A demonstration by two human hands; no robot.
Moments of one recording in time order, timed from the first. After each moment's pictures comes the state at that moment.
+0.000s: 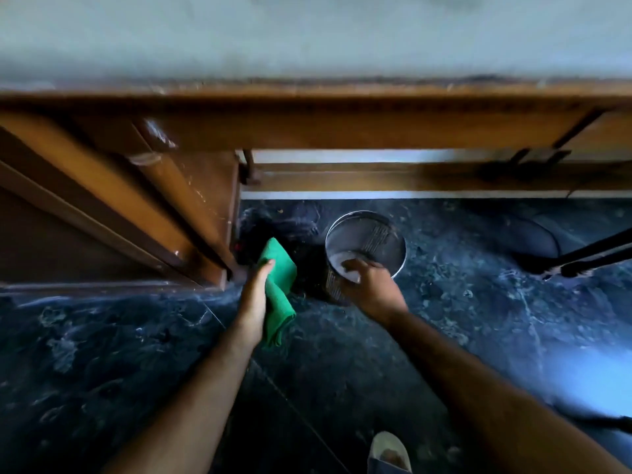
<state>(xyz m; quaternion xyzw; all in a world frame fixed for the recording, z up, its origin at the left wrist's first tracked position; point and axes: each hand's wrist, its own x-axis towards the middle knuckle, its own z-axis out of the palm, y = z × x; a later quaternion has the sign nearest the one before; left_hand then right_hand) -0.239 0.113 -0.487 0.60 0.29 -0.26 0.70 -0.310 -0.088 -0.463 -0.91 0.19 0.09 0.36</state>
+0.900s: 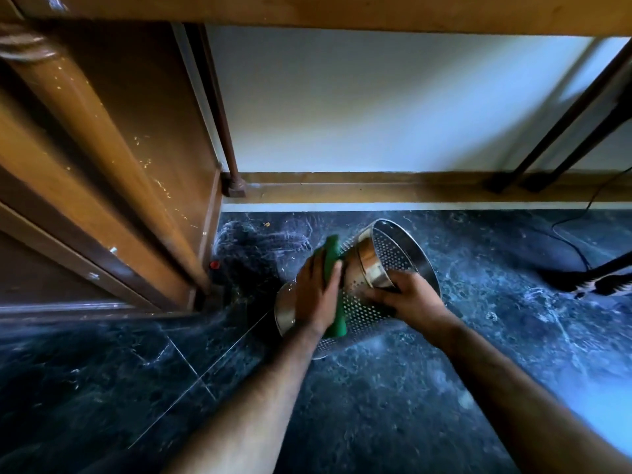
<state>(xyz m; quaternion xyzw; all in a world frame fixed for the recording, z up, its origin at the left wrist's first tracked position) -0.226 -0.004 -0.667 0.87 -0.10 -0.06 0.48 -0.317 -0.156 -0.592 -0.82 0.20 0.04 0.53</state>
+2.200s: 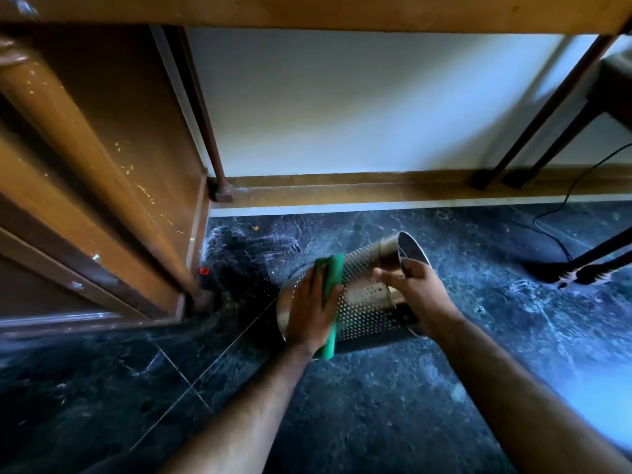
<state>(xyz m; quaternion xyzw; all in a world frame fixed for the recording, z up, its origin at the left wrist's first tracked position) -0.245 0.001 -0.703 0.88 -0.21 -0.04 0.42 -0.327 -0.176 -0.594 -0.69 0.30 -0.04 0.66</state>
